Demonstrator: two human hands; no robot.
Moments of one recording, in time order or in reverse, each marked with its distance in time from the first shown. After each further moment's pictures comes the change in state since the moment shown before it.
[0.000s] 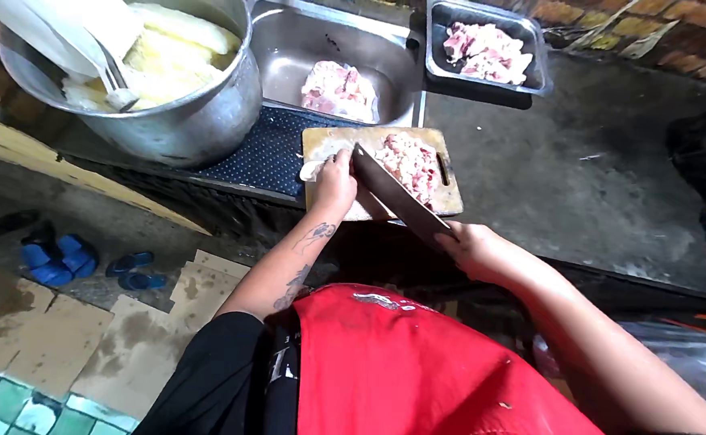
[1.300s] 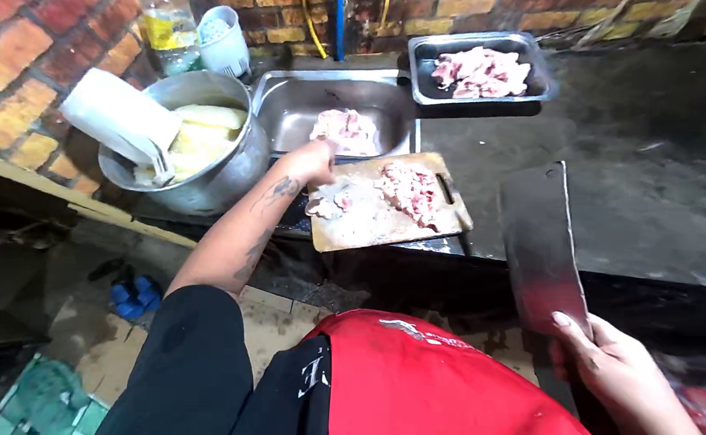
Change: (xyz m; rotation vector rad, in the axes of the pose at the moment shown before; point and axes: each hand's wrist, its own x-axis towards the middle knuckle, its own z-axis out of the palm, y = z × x) left_hand 0.088 0.046 -0.107 0.582 -0.575 0.221; right_hand -0.099 0.098 0.073 0.910 0.564 0.144
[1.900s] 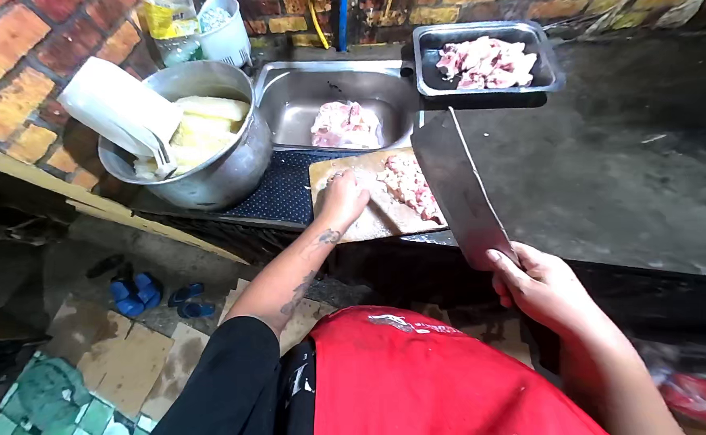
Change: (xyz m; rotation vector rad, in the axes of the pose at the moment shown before) left_hand 0.001 0.041 0.114 -0.388 0.406 -0.138; right_hand 0.047 -0.052 0.042 -0.192 -0.200 -0.303
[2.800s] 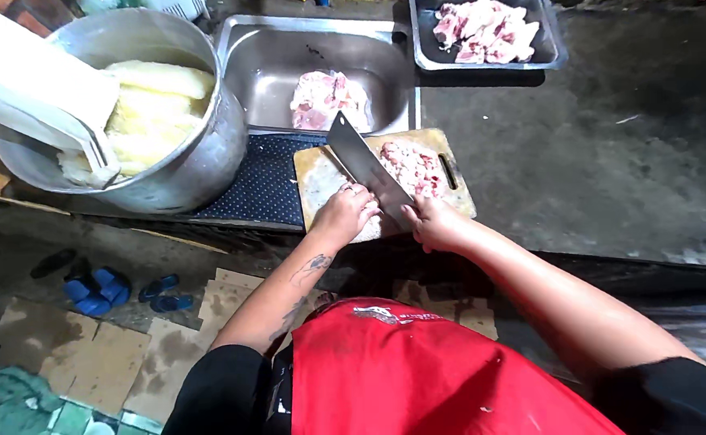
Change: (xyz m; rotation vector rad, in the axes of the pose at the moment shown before) left_hand -0.006 -0.040 0.046 -0.117 0.148 0.615; right_hand 0.132 -0.054 0.076 -0.358 -0.415 0.118
